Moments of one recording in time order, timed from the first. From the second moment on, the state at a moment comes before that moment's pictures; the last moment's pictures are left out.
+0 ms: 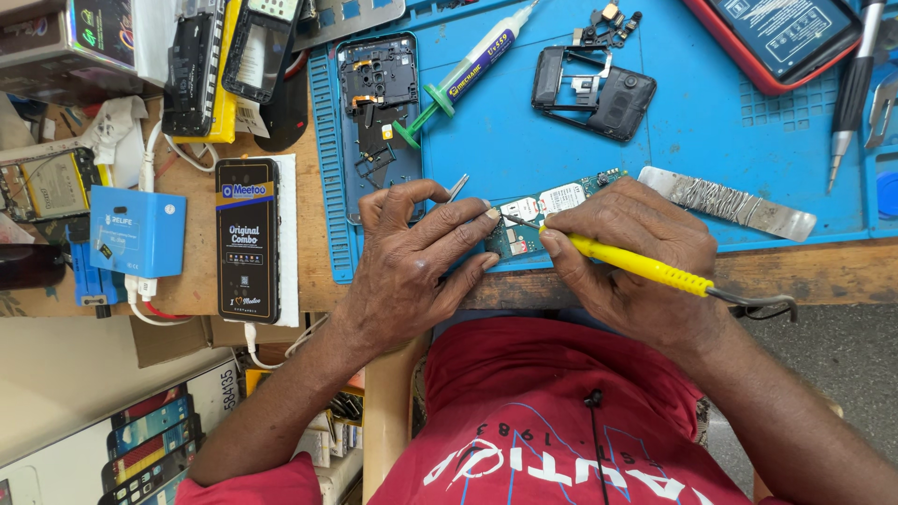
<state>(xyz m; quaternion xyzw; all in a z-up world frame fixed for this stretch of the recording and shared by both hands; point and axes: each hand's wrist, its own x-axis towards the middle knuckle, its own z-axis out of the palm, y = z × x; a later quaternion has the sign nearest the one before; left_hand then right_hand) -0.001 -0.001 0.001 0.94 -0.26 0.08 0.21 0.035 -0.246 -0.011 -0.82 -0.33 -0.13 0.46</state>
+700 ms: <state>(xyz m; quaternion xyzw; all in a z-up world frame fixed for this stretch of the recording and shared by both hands) -0.001 -0.002 0.002 0.94 -0.26 0.09 0.21 0.038 -0.246 -0.008 -0.80 -0.36 -0.14 0.46</state>
